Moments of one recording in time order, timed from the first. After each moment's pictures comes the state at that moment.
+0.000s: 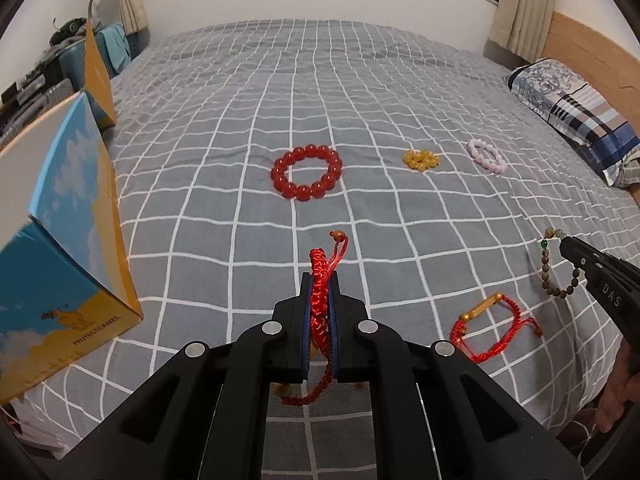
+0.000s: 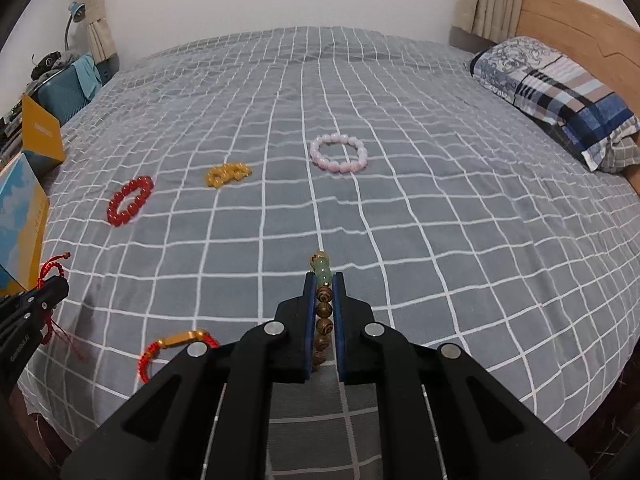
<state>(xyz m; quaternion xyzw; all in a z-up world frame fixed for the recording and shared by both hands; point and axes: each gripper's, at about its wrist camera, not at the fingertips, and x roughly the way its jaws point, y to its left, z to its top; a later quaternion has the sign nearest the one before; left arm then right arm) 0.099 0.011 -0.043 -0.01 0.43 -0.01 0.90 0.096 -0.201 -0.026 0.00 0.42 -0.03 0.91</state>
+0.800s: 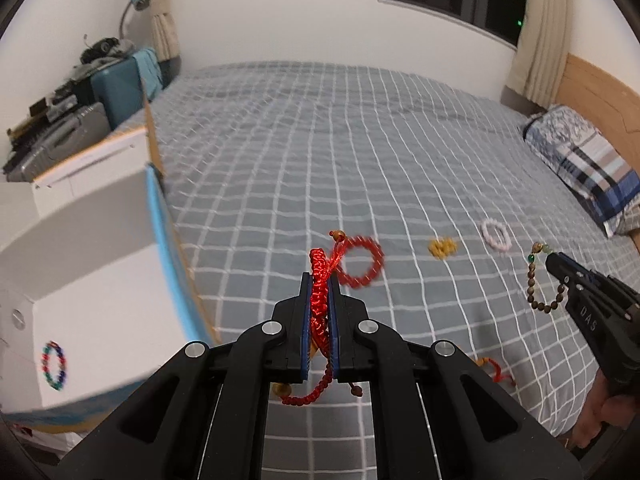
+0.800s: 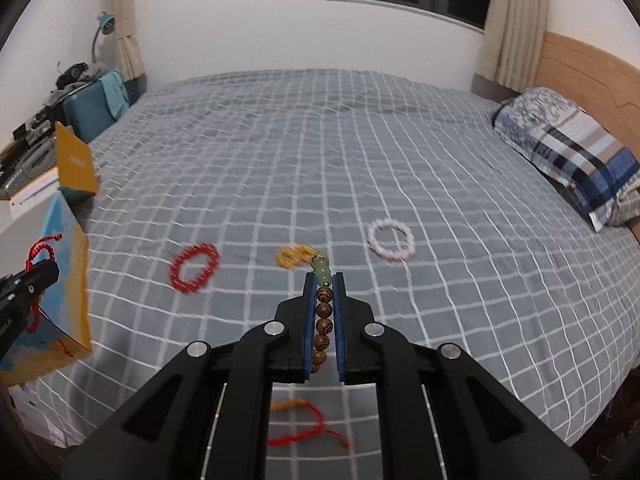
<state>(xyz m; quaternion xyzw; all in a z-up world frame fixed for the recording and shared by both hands) 0.105 0.068 0.059 -0.03 0.38 0.03 0.92 0.119 -0.134 0.059 -0.02 0.37 0.01 0.93</state>
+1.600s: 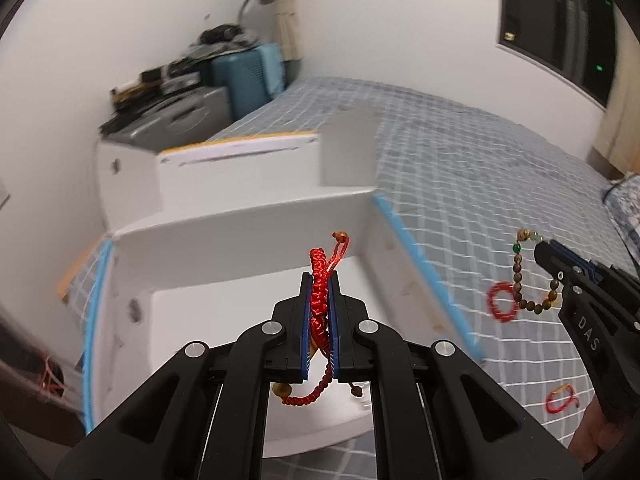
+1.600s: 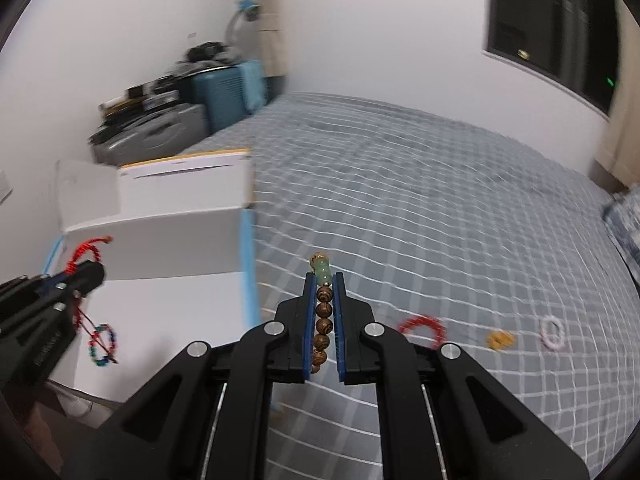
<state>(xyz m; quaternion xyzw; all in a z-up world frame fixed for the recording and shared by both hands) 0.045 0.257 0.100 -0.08 0.36 0.19 0.91 0.109 0.118 0.113 -0.09 0.32 0.20 0.92</state>
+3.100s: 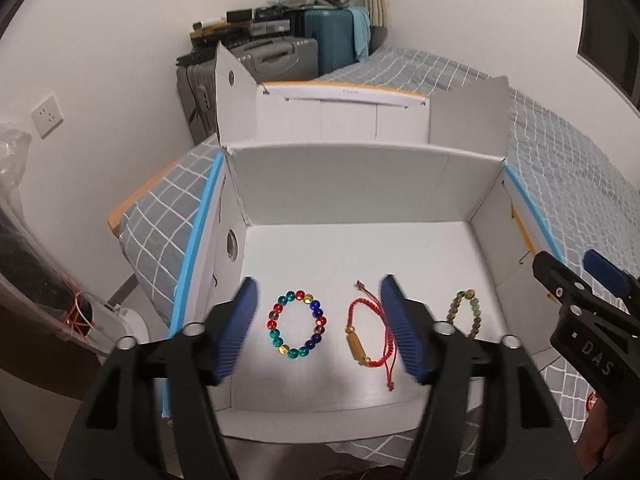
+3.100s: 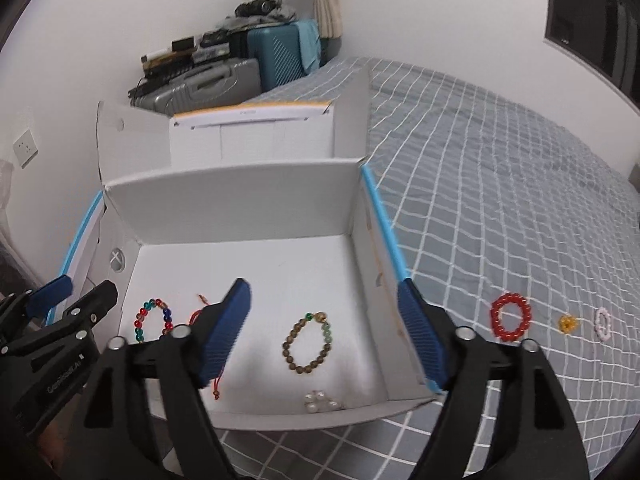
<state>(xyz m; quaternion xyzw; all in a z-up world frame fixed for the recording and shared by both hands) -0.015 0.334 0.071 -0.13 0.40 0.28 0.86 0.086 0.205 0.086 -0.11 0.38 0.25 0.89</state>
